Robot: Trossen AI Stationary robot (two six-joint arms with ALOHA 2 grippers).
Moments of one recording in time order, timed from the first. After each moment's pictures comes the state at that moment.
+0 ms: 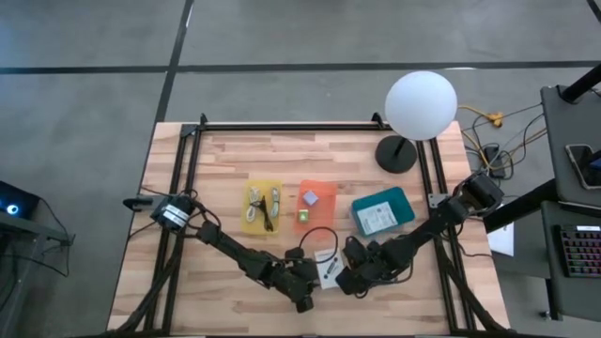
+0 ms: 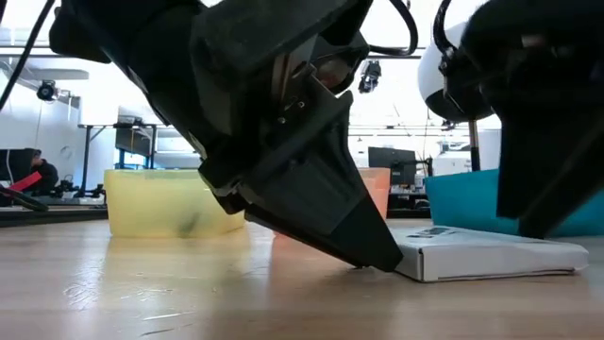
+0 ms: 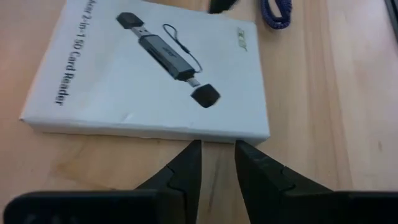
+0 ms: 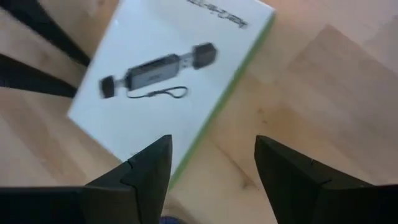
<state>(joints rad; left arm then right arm) -0.50 2.11 1.29 0.06 -0.34 -0.67 0.59 1.78 1.00 -0.42 0.23 1.45</state>
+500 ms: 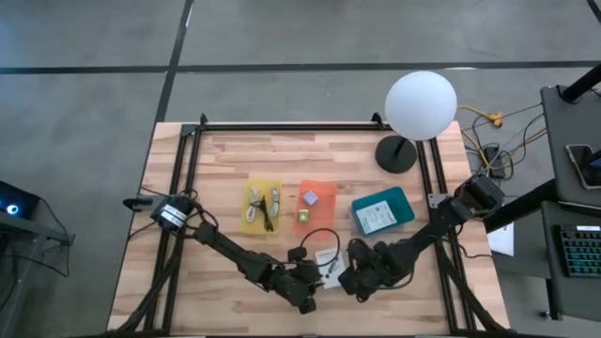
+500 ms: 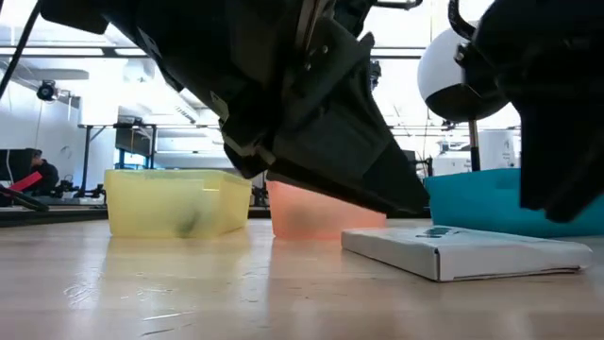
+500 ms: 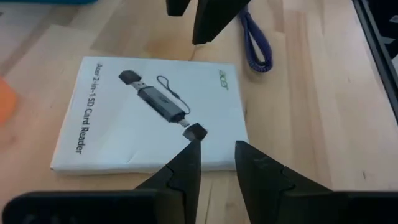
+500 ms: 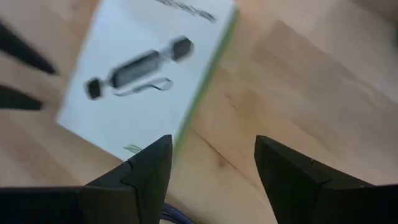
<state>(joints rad) -0.52 2.10 1.33 0.07 -0.44 -0.59 0.62 1.79 1.08 -0.62 0.27 1.57</state>
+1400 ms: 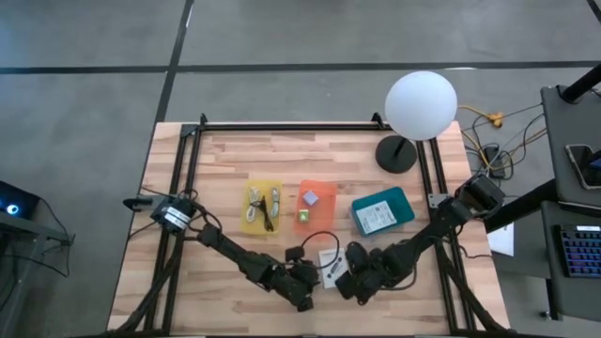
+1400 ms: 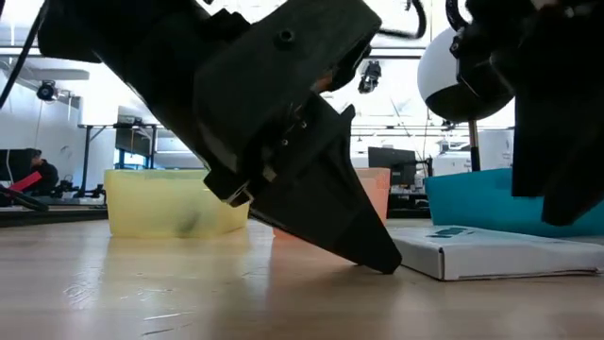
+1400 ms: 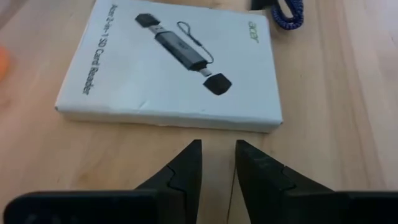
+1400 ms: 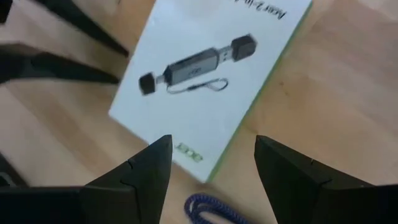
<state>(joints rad) -0.52 2.14 1.30 0.03 -0.42 -0.61 0.63 1.79 1.06 -0.46 0.24 1.58</state>
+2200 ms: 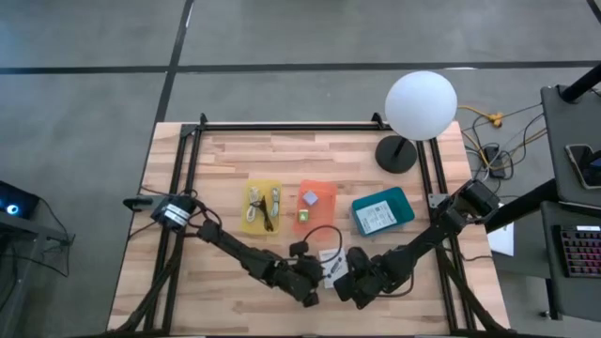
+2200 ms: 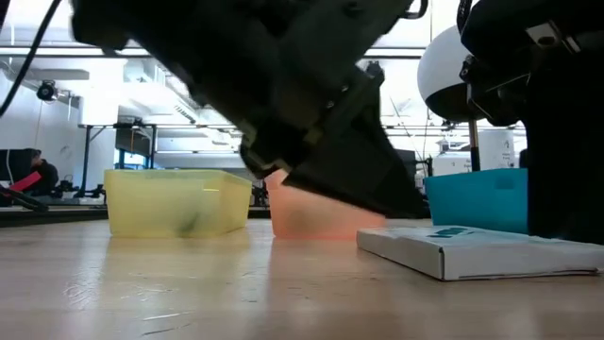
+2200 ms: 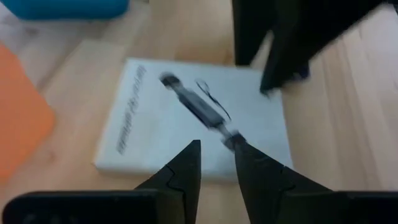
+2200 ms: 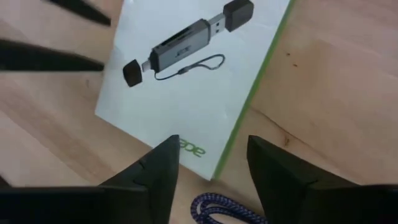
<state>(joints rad) -0.49 2.11 1.33 0.08 -0.48 -0.53 0.65 1.85 1.07 -0.43 0.25 1.73</state>
